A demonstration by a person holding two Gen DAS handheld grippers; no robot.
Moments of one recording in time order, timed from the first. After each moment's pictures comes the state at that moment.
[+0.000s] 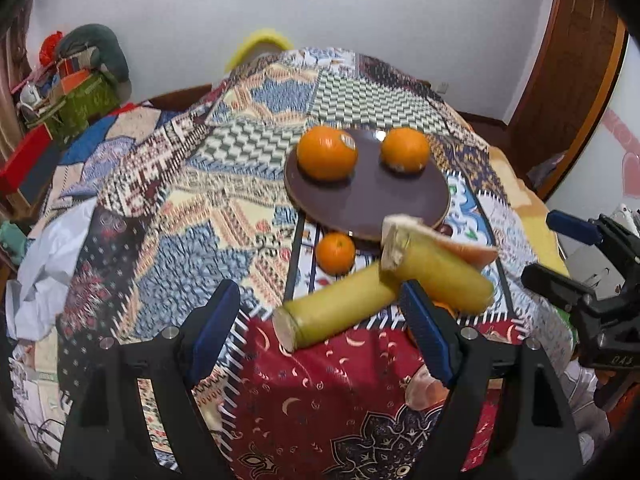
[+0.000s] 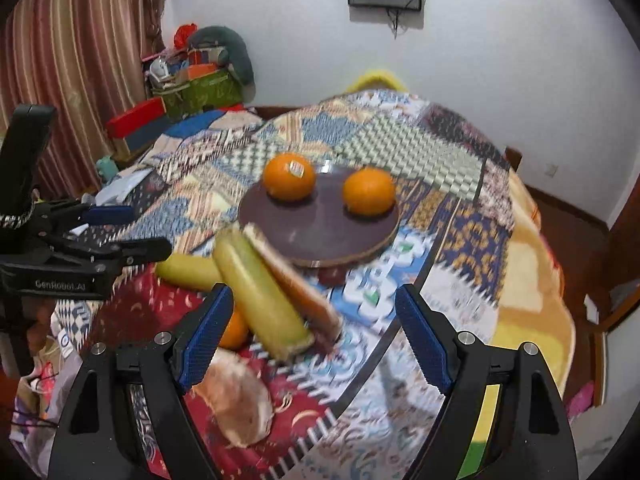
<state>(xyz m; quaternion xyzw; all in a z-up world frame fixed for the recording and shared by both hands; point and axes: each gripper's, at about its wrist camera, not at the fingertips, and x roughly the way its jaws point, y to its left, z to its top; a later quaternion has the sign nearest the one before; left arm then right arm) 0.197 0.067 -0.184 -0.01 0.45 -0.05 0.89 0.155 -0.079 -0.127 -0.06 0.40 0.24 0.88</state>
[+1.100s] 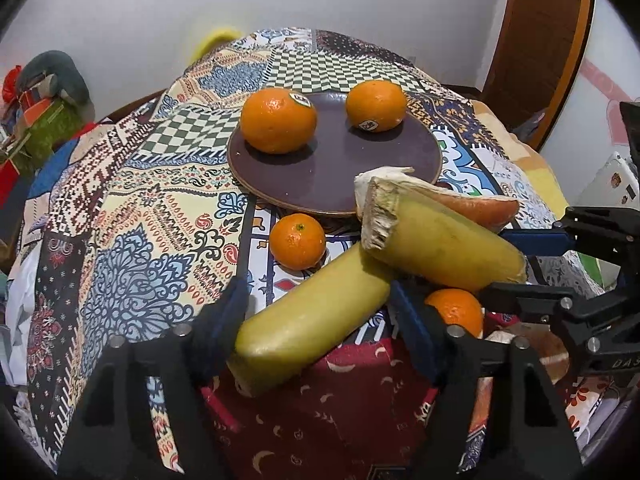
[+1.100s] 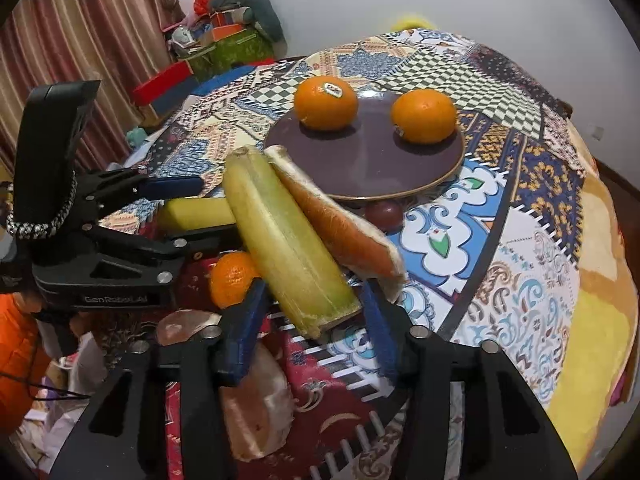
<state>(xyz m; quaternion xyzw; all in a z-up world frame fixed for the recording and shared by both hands) 0.217 0.040 -0.232 0.04 0.45 -0.10 0.89 0.165 -0.065 -0.174 -0.03 0.47 0.30 0.83</state>
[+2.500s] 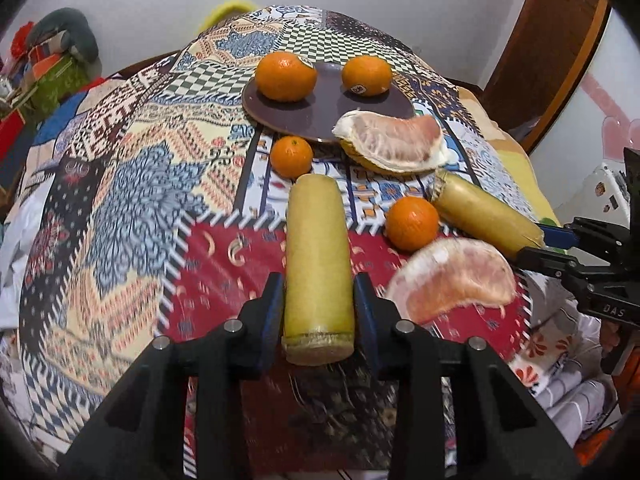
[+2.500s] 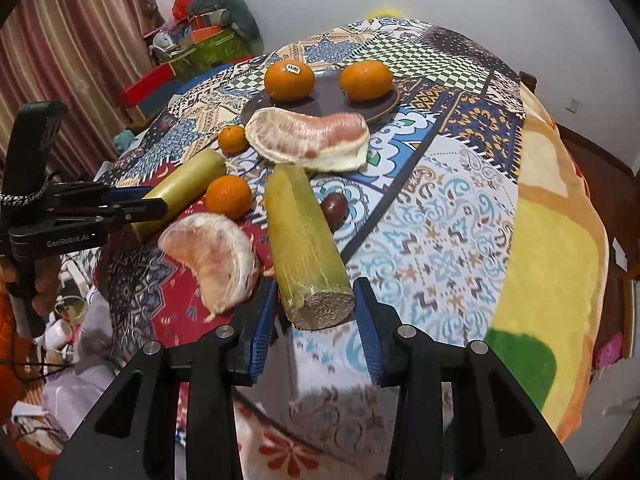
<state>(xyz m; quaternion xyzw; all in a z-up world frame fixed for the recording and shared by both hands) 0.151 0.048 -0.220 -0.01 0.49 -0.10 0.86 0.112 -0.124 -0.166 -0.02 0.49 0.26 0.83</state>
